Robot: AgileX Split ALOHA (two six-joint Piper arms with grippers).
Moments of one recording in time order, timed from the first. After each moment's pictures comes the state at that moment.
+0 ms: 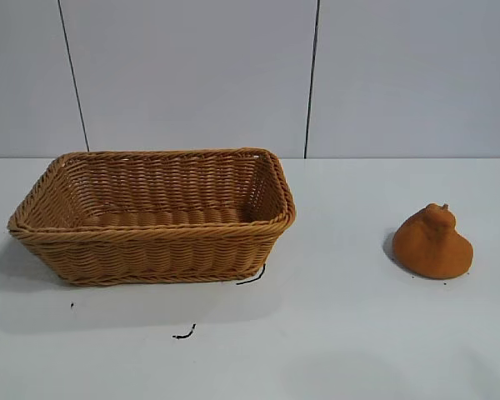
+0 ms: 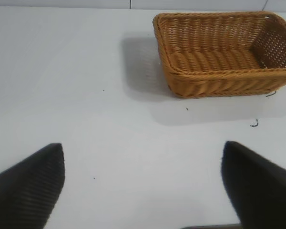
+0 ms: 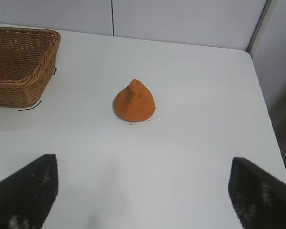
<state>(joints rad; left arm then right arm) -0.03 0.00 -0.50 -0.05 1.07 0.00 0.07 0.00 -0.50 0.00 1.02 -0.01</state>
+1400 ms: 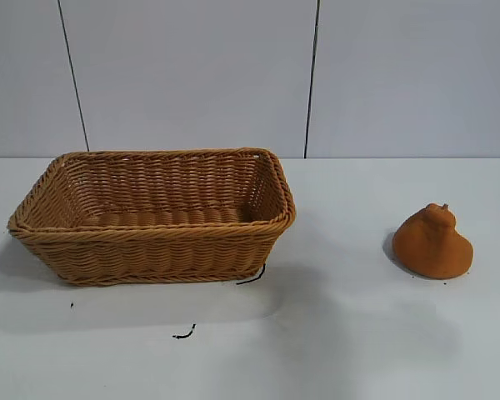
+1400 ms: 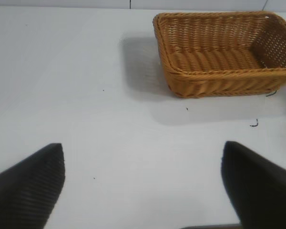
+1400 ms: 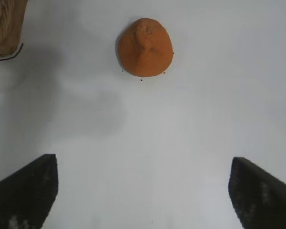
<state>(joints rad) -0.03 0.00 -0.50 -0.05 1.07 0.00 0.07 1.47 -1.13 0.08 0.92 -0.01</state>
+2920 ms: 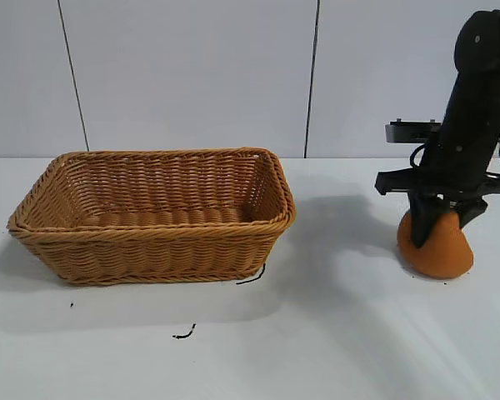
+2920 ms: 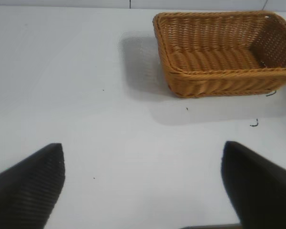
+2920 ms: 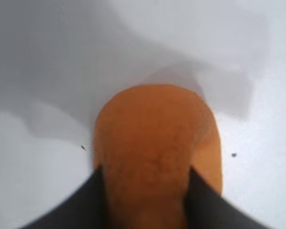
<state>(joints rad) -0.03 0.00 -0.50 -0.05 1.07 0.00 0.07 2.16 -1.69 0.09 1.10 -0.02</state>
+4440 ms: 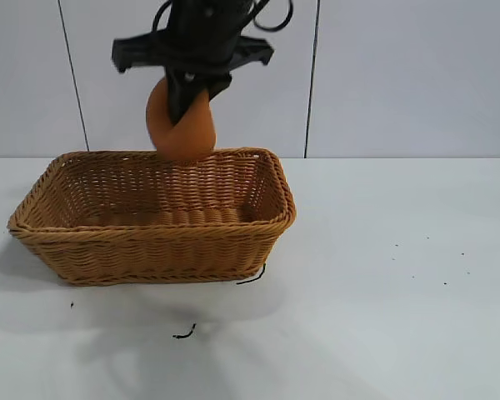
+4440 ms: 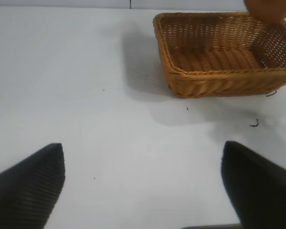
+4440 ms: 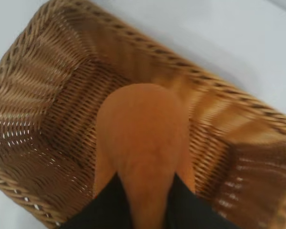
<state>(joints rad) -0.03 0.00 -0.50 -0.05 1.07 0.00 0.64 2.40 -2.12 0.08 0.96 0.07</state>
